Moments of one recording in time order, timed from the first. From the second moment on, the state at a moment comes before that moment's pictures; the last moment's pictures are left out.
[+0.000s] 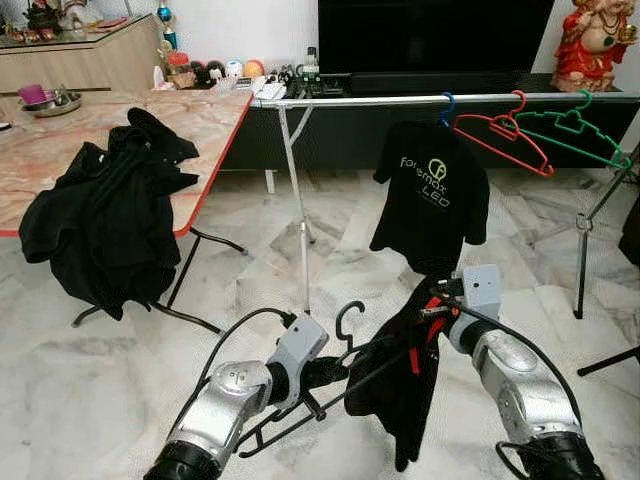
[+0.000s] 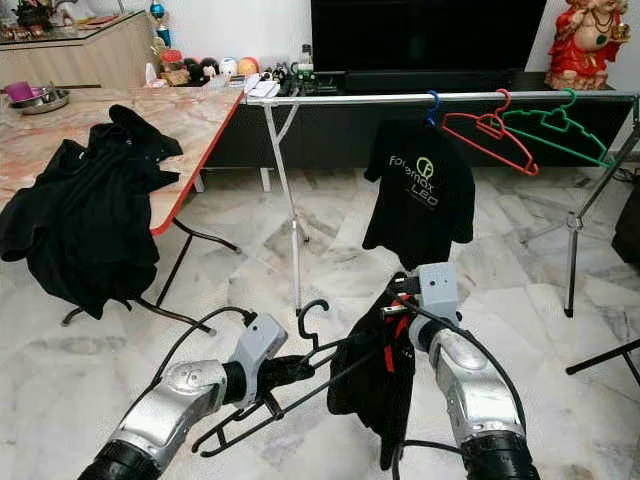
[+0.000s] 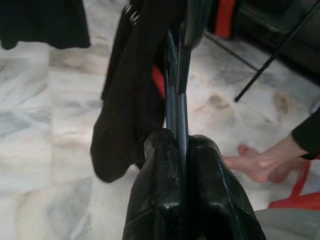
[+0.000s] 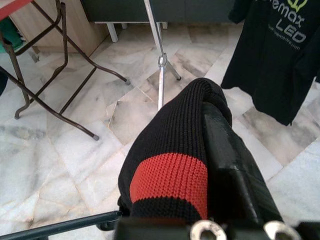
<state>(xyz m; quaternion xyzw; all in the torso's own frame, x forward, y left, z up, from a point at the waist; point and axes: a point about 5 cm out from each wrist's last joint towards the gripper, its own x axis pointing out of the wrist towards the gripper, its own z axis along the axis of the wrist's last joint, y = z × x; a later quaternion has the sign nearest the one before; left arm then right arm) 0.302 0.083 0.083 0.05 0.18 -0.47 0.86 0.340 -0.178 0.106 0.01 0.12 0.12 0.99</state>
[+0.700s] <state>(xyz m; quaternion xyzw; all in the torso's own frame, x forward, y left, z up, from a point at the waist) 0.314 0.068 0.091 0.03 0.14 -0.40 0.90 0.339 -0.166 0.100 0.04 0.13 0.14 0.98</state>
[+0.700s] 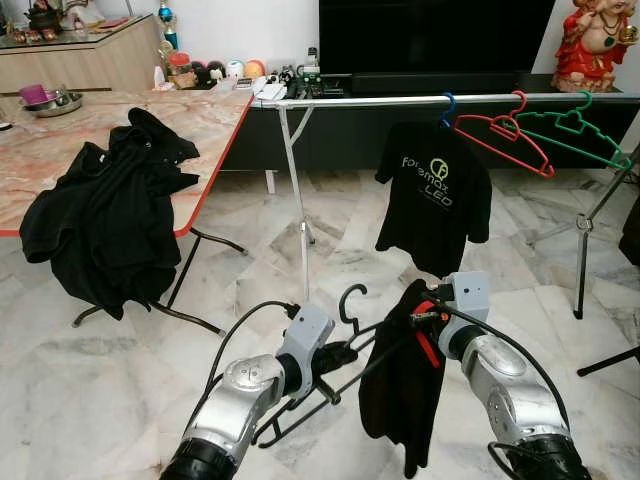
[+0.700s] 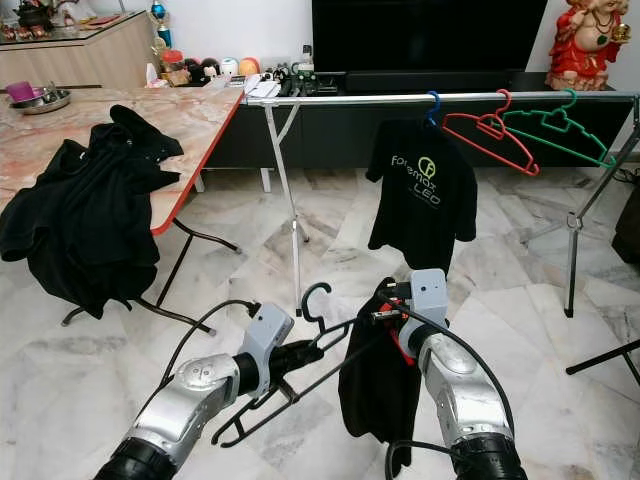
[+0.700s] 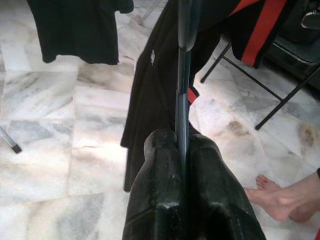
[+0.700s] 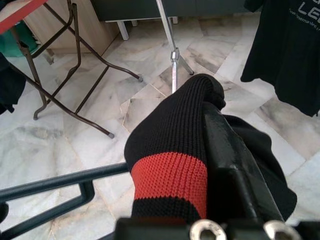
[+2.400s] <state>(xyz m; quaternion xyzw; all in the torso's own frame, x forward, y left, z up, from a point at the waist) 0.315 0.055 0.093 0.03 0.13 -0.41 0.90 0.338 -0.139 0.133 0.12 0.08 0.23 0.96</state>
